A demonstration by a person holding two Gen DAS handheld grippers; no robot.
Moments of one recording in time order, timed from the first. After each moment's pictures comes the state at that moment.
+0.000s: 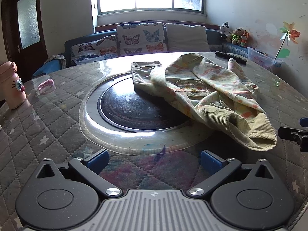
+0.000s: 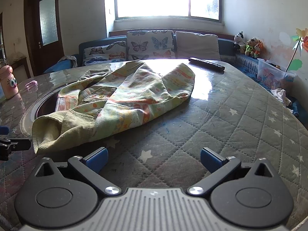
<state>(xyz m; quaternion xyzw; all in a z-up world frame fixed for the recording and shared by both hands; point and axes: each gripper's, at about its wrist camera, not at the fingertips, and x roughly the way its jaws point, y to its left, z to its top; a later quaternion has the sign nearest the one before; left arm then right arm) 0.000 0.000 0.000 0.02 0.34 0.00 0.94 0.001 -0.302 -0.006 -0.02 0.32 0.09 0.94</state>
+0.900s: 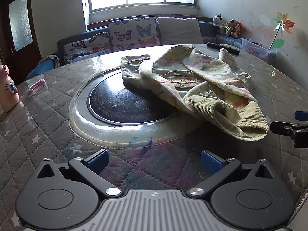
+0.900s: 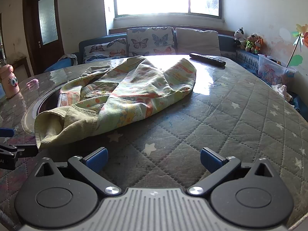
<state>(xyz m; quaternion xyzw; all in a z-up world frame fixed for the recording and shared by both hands) 0.003 -0.017 -0.002 0.03 0.36 -0.01 0.93 -0.004 -0.300 -0.009 -0.01 0.33 0.10 0.94</state>
